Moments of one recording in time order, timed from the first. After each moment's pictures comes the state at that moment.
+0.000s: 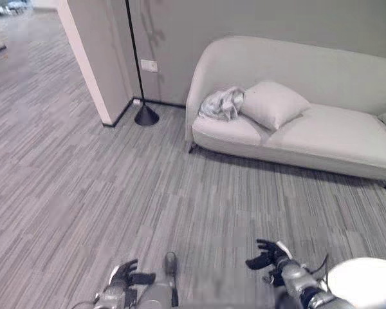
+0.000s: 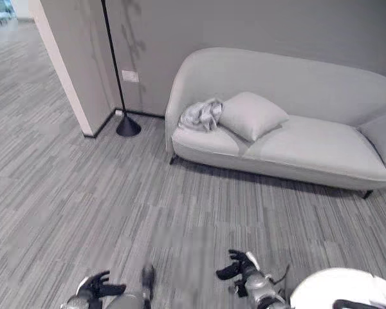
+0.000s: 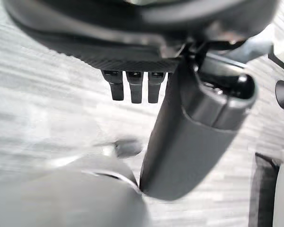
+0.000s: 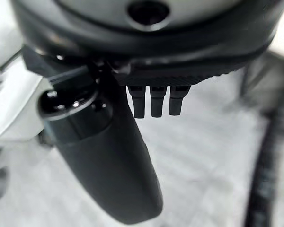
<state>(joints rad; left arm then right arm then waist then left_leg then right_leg) -0.07 0.21 -0.10 1.38 -0.16 -0.15 0.06 -0.13 -0.22 0.32 1.22 0.13 -0.07 -0.03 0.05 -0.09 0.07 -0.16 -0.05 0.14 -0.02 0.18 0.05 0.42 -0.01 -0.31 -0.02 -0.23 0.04</state>
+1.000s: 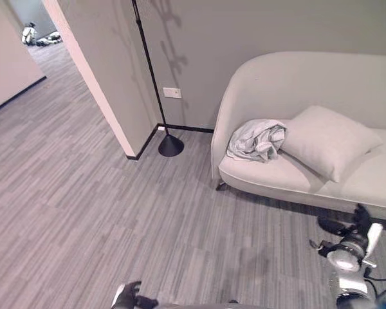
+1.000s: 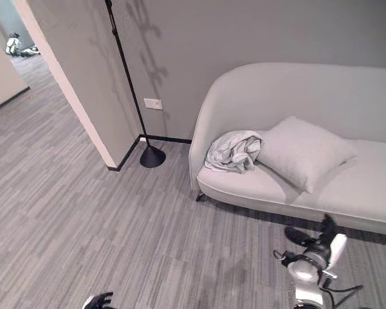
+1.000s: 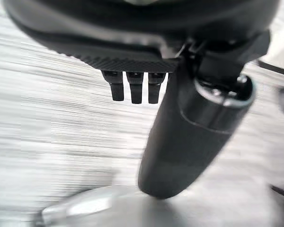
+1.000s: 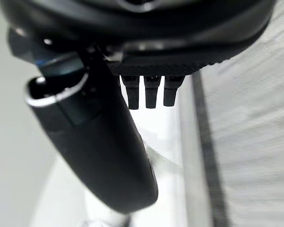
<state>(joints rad) 0.02 0.17 -0.14 1.40 0.02 -0.10 0.17 0.03 -0.41 -0.26 0.53 0.10 -0.07 -0.59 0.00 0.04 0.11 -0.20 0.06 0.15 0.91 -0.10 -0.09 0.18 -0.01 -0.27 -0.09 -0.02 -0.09</state>
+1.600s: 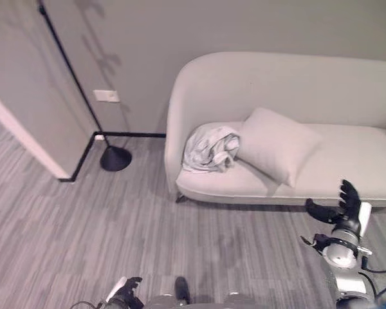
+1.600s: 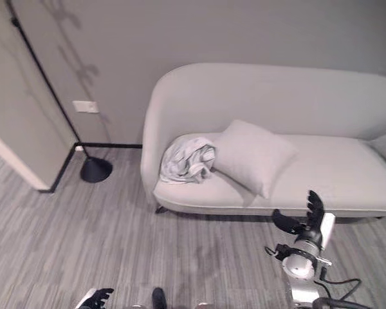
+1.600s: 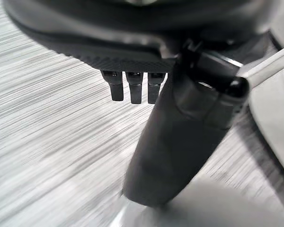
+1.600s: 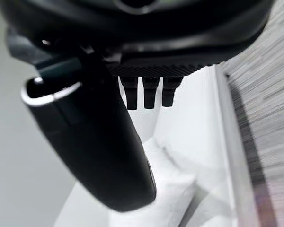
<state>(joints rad) -0.04 0.25 -0.34 1.25 0.15 -0.12 0.17 0.05 -0.39 -0.09 0.33 0.08 -0.11 -0.42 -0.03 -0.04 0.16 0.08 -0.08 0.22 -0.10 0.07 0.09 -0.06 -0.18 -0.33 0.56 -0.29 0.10</state>
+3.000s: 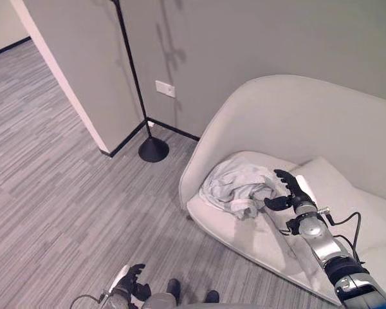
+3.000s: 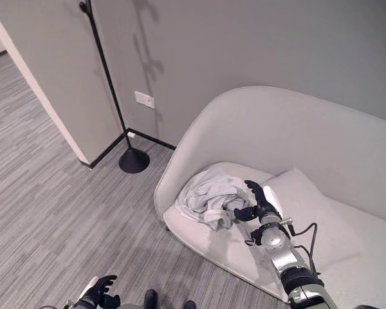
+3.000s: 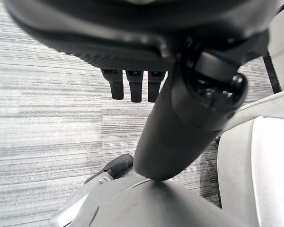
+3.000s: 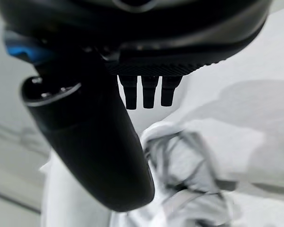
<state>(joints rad) -0.01 0.25 -0.34 1.19 0.13 -0.16 0.16 -0.28 -0.55 0.27 0.66 -0.17 -0.07 -0.22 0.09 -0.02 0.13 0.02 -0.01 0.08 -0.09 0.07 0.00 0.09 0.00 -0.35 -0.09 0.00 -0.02</state>
